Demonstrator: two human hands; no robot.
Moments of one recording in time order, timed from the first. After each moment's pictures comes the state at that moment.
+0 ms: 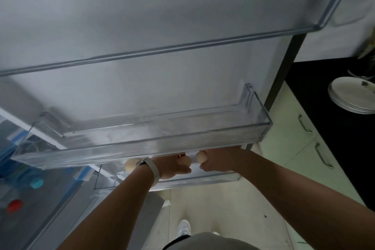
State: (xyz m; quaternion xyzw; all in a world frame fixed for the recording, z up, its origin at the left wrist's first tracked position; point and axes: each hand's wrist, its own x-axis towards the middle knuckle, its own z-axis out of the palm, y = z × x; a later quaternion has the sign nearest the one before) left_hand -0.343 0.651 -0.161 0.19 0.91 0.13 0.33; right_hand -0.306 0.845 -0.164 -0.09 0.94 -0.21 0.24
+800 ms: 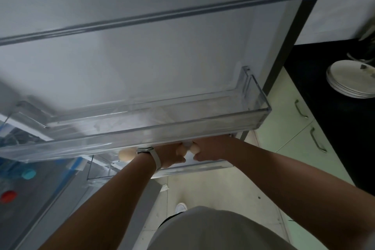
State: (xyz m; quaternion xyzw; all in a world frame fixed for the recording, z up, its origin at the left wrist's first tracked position) left_hand -0.346 0.660 -0.170 0.27 0.91 0.13 0.30; right_hand -0.321 0.837 -0.205 -0.15 0.95 -0.15 0.22
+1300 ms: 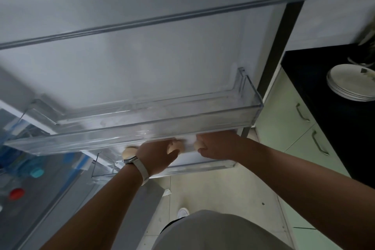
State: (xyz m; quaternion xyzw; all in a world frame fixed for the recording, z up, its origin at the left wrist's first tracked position) left_hand -0.324 0.628 -0.159 0.20 0.97 0.07 0.14; right_hand -0.304 0.856 -0.175 -0.18 0.97 -0.11 0.11
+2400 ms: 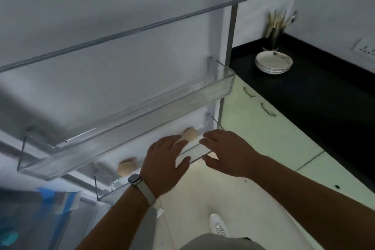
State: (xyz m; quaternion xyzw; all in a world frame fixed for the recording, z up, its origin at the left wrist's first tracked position) left_hand -0.275 0.597 -0.138 0.47 0.86 0.18 -0.04; right_hand -0.165 0.799 -0.134 -0.01 1.00 -0.07 -0.05
